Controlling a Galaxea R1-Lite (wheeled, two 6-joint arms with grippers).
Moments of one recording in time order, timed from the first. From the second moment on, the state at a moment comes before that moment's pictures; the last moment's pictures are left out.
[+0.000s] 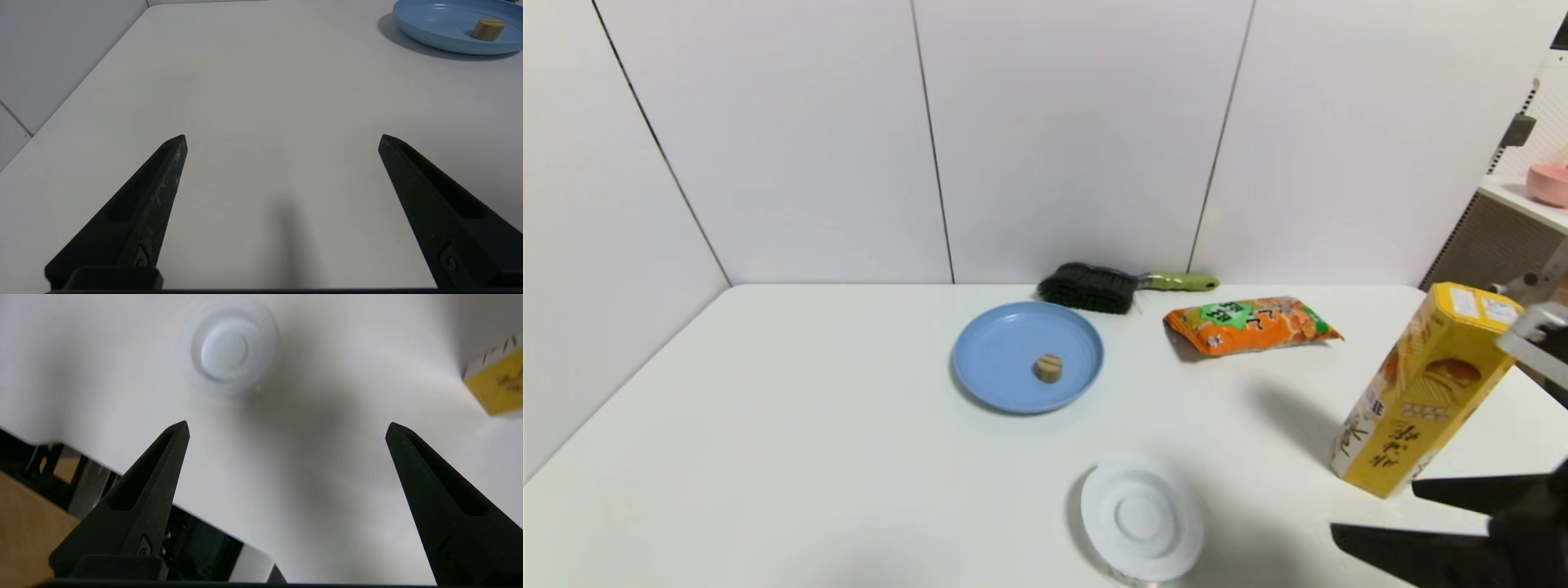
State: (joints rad) left arm 0.01 0.00 0.00 0.00 0.00 0.01; right arm 0.78 1.07 -0.86 0.49 -0.11 0.39
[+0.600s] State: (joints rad) left arm 0.01 0.00 0.00 0.00 0.00 0.01; right arm 0.41 0.65 -0.51 0.33 -0.08 0.09
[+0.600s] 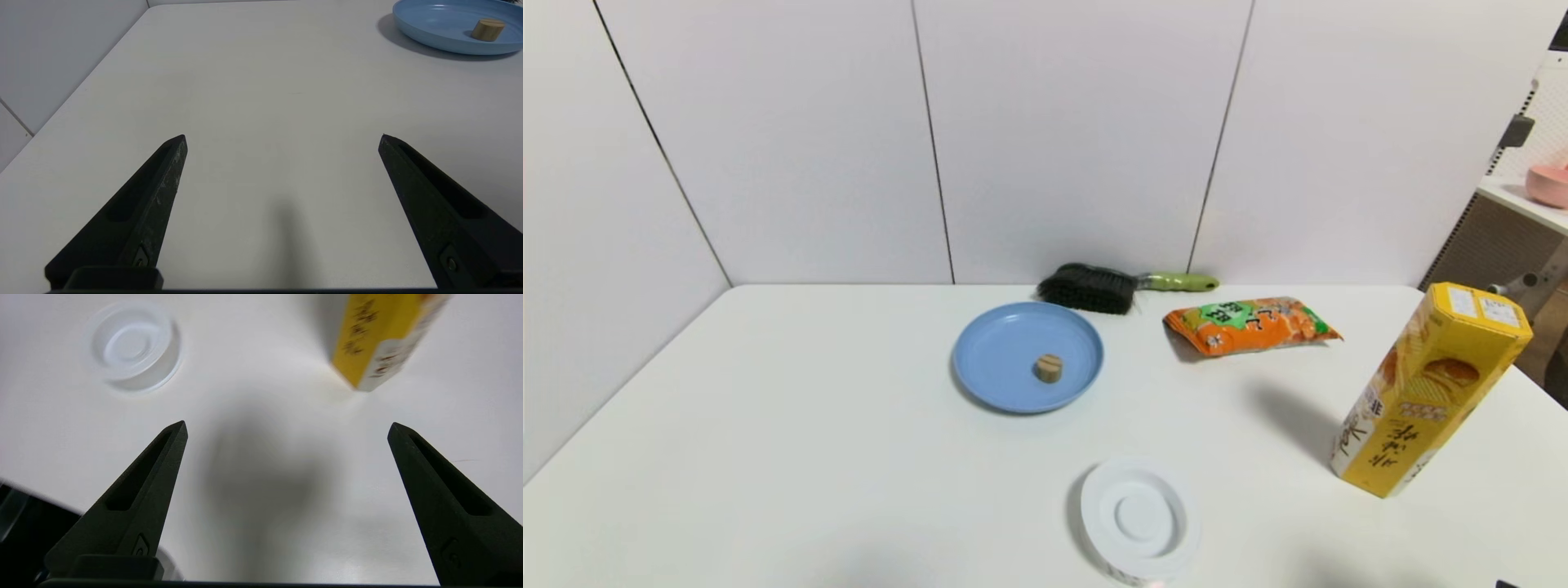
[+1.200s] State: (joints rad) left arm 0.01 0.00 0.00 0.00 0.00 0.01; right arm 0.11 0.46 -0.25 -0.10 -0.08 -0.03
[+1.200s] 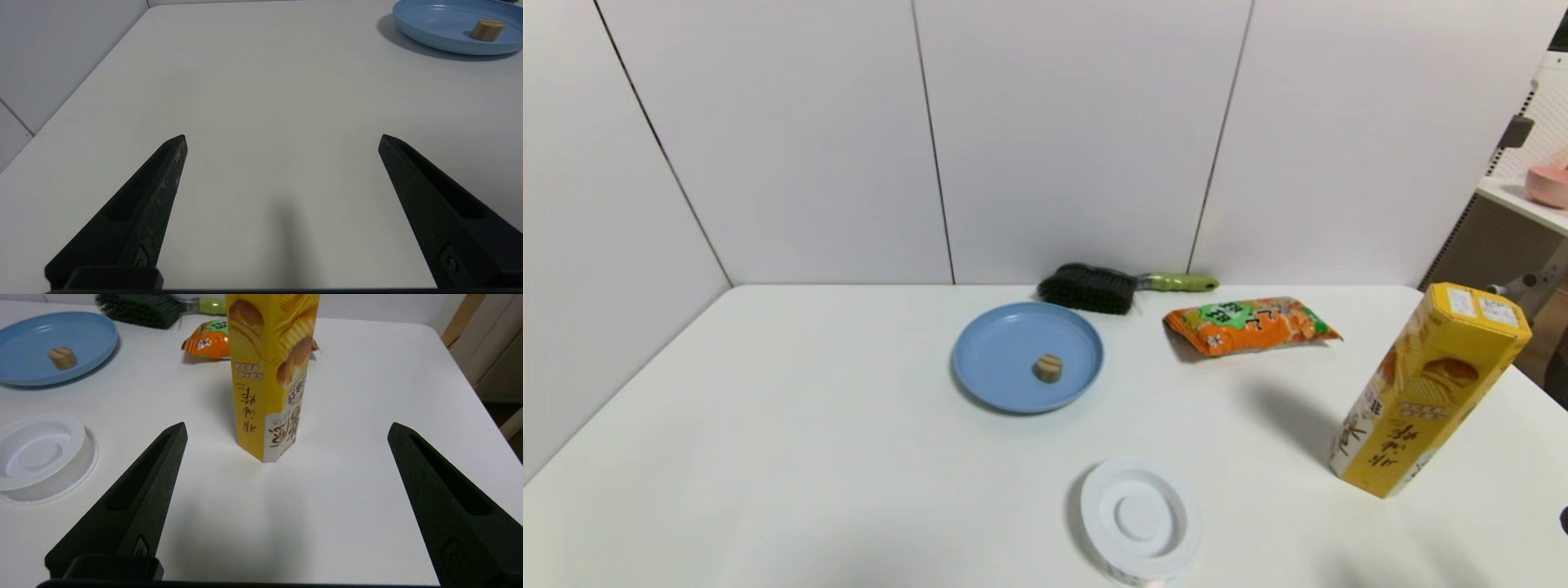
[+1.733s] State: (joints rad) left arm 0.01 0.00 0.00 0.00 0.00 0.01; right arm 0.02 0.22 -0.02 -0.11 -0.03 -0.04
